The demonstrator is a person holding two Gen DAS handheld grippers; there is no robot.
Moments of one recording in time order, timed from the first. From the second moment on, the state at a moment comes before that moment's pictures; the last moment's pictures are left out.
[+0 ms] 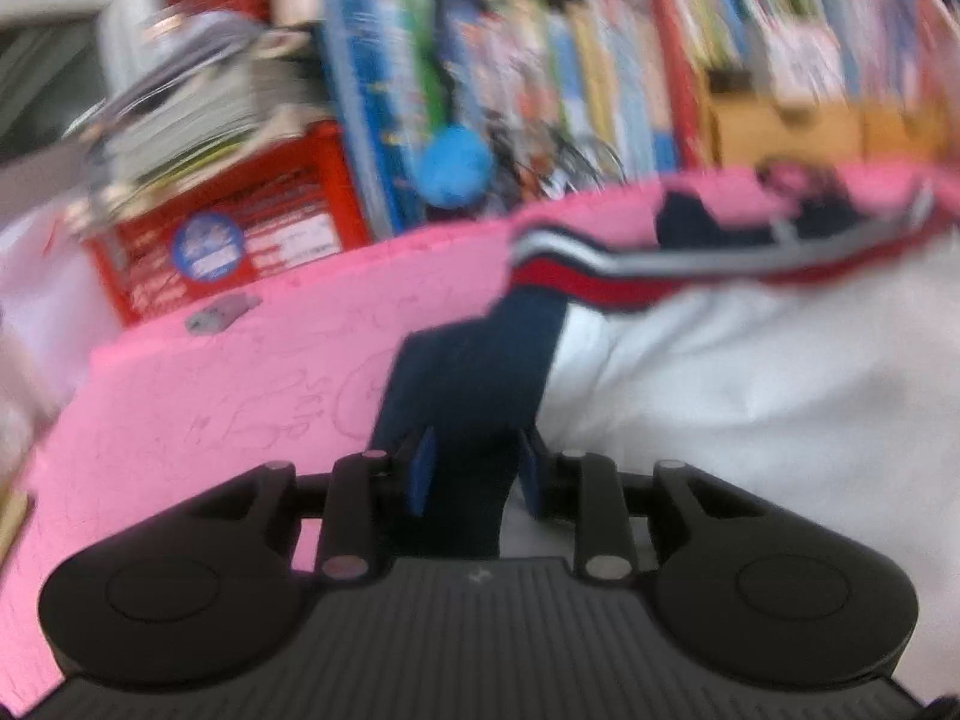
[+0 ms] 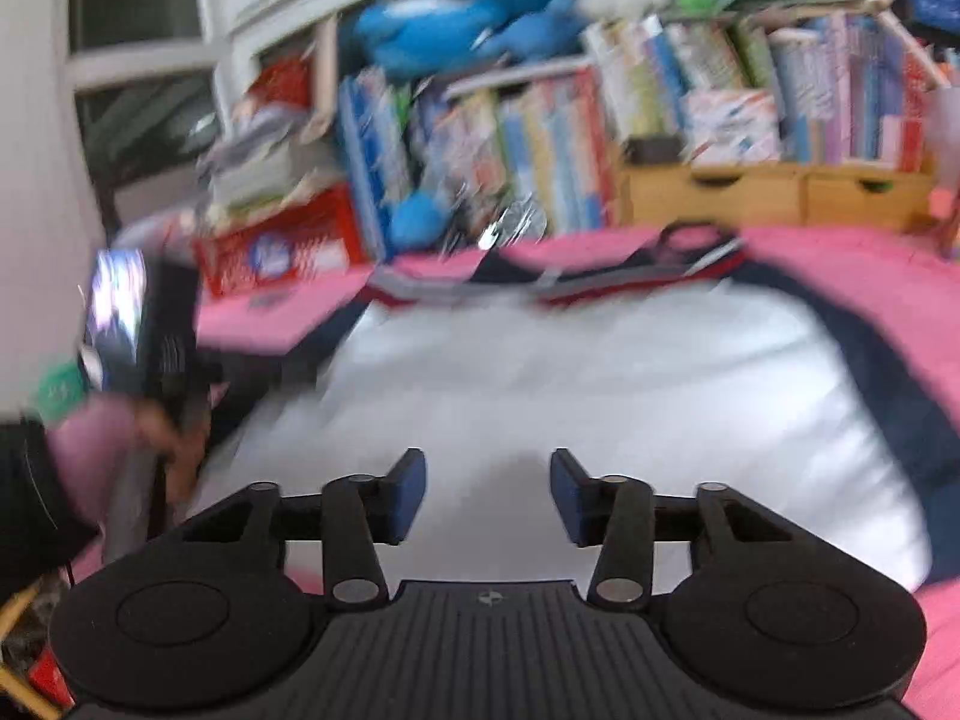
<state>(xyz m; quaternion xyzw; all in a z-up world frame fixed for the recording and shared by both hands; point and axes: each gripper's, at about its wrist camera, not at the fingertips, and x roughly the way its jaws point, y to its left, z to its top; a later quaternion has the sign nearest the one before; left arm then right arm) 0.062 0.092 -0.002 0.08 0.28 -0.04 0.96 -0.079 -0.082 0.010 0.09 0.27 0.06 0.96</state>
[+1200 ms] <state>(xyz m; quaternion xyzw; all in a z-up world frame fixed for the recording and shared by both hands) 0.037 -0.043 0.032 0.15 0.41 -0.26 0.86 -0.090 -0.051 -0.020 0.11 0.27 -0.04 0.96</state>
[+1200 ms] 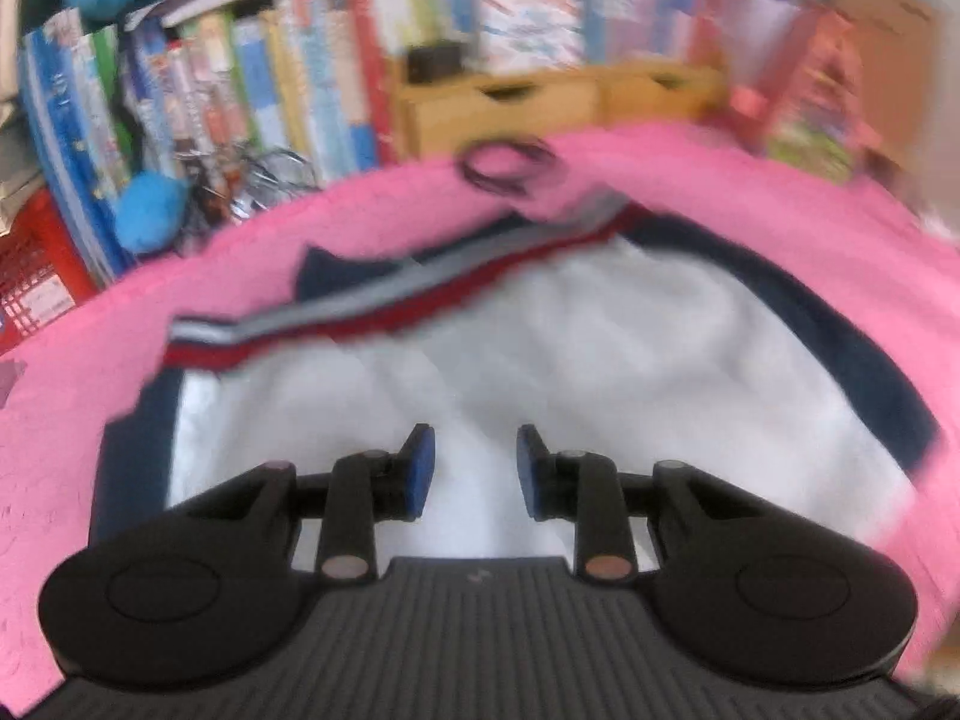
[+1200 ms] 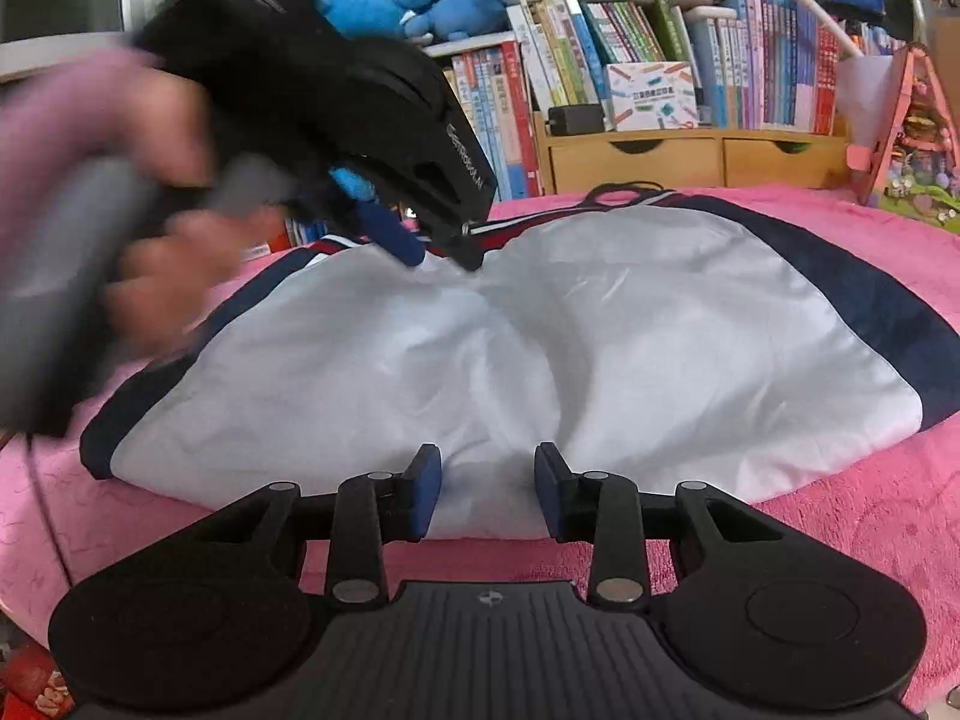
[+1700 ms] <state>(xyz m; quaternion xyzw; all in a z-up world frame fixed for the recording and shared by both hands) 0.153 -0.077 -0.003 0.08 0.48 -0.18 0.85 -0.092 -0.049 -0.023 0.09 0.27 -0.05 0.96</state>
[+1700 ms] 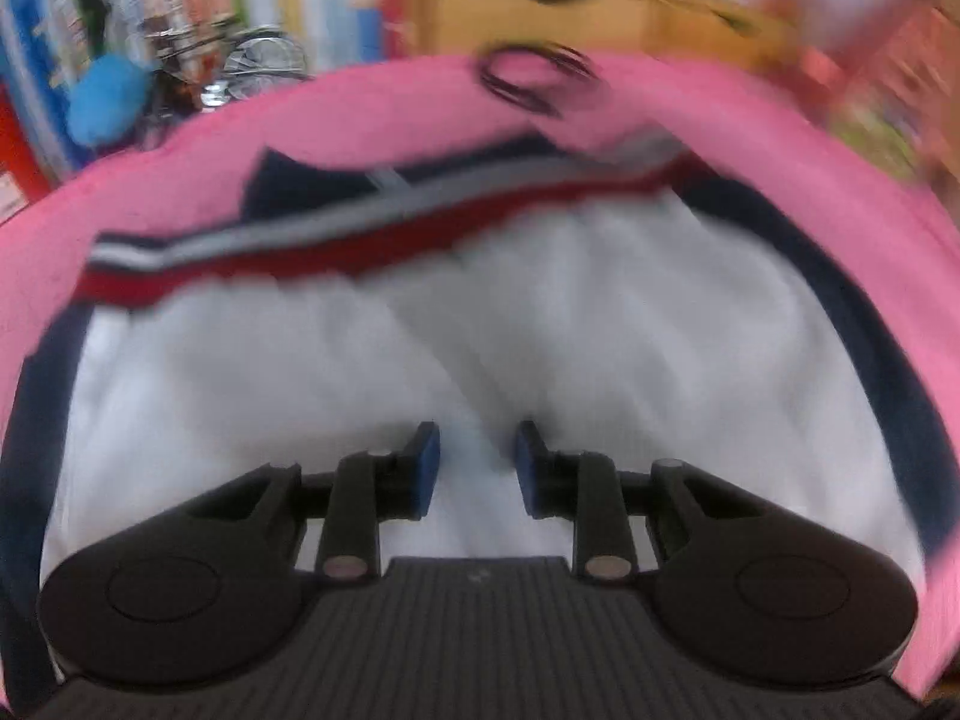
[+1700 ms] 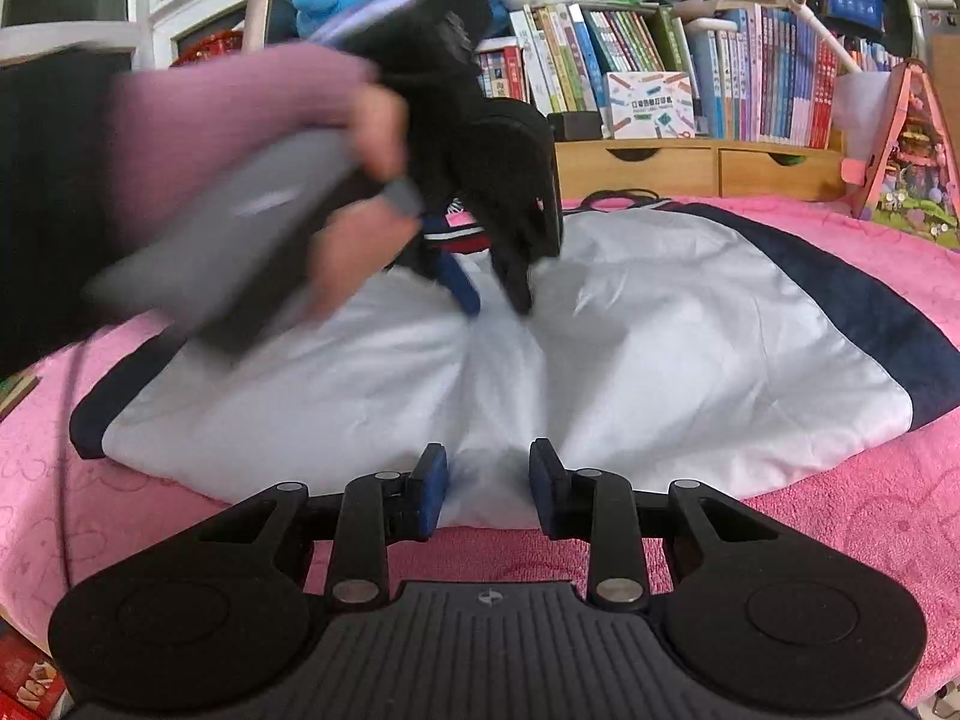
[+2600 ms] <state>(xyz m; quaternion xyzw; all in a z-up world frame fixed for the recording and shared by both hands) 0.104 -0.073 0.000 0.13 0.51 -0.21 0.83 -0.100 -0.053 -0.021 0.08 0.26 -0.04 0.96</state>
